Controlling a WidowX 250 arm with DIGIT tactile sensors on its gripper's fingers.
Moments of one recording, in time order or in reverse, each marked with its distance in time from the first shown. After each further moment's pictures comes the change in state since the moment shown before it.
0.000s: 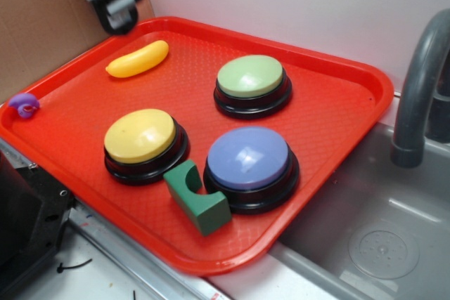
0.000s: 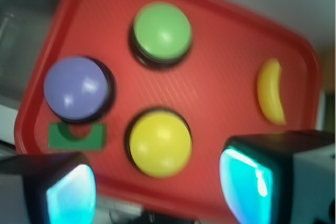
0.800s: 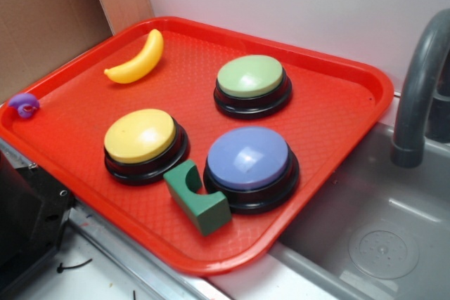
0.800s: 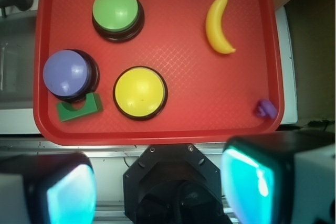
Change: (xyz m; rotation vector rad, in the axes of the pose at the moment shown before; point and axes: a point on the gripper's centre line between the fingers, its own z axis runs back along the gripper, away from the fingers) arm -0.063 0.040 0.070 -0.069 0.097 0.410
